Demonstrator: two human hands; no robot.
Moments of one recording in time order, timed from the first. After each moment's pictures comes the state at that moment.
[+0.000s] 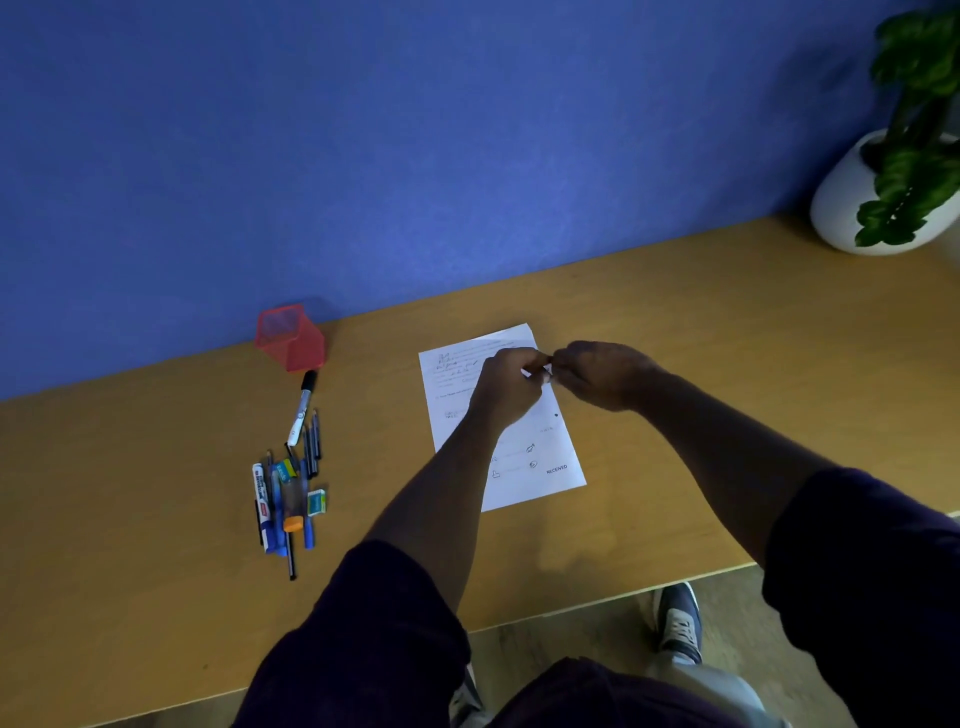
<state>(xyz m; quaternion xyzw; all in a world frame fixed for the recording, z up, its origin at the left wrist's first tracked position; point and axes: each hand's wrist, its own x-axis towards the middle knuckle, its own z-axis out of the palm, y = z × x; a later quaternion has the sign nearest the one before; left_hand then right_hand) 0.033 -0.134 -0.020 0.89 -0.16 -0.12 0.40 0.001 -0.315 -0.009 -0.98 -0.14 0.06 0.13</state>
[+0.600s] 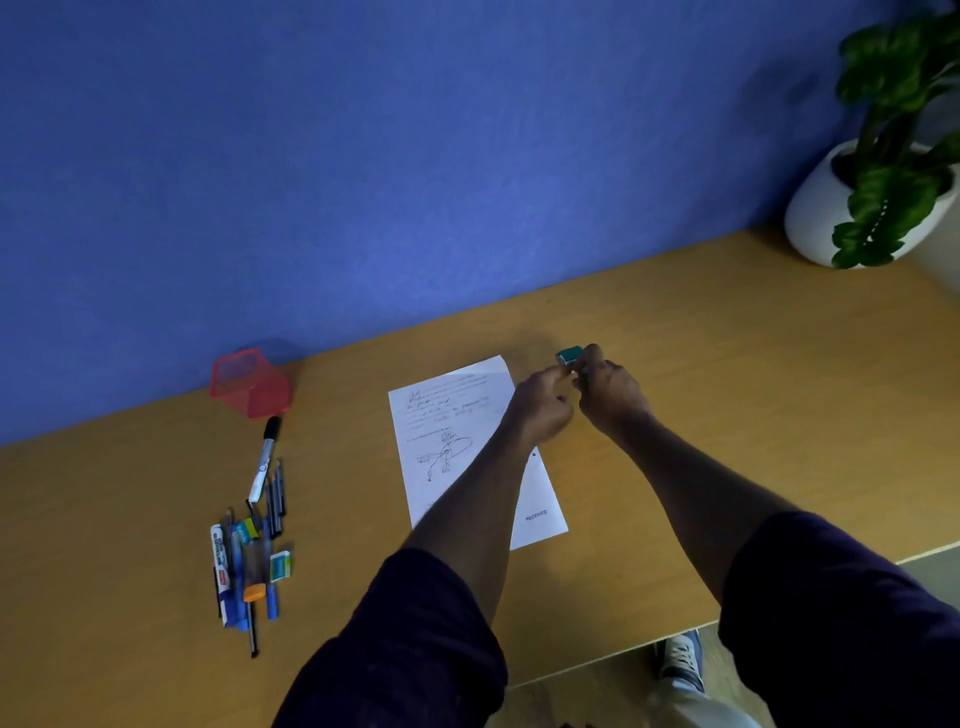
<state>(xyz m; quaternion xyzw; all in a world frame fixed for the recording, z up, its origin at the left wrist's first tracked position) 0.053 -0.218 -0.030 0.88 -0.14 -0.25 0.38 0.019 -0.346 -0.051 -0.95 0.13 -0.04 0.28</state>
